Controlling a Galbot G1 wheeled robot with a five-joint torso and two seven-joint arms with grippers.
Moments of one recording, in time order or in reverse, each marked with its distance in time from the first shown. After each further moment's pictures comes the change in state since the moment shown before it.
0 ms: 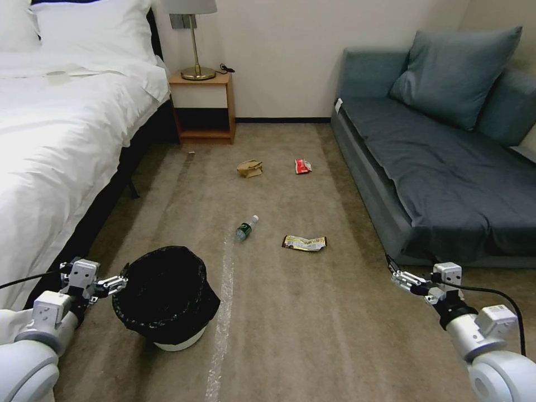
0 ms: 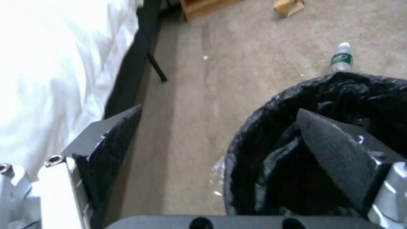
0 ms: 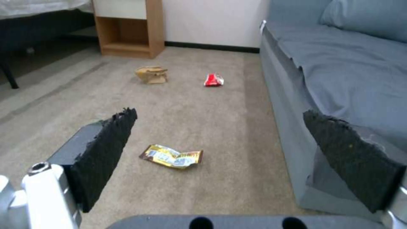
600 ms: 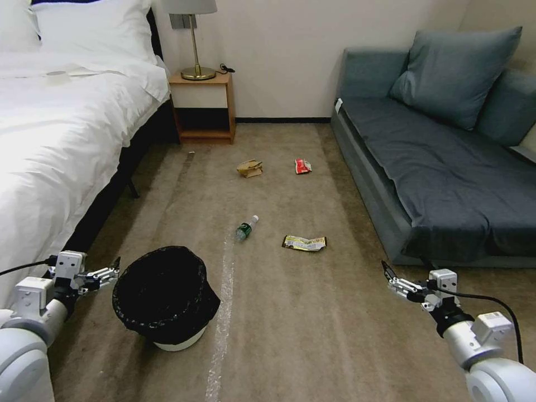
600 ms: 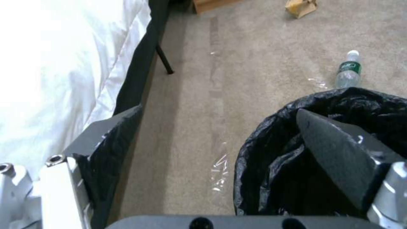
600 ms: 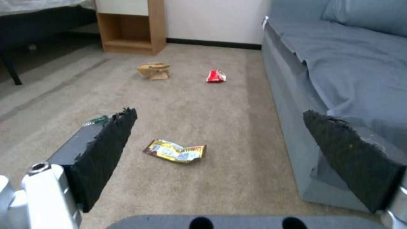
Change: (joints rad) left arm 0.014 0.021 -0.088 -0.027 -0.120 0.066 -0.019; right arm -0.023 0.036 -0.005 0.011 -0.031 0.006 -0.009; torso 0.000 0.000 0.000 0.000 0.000
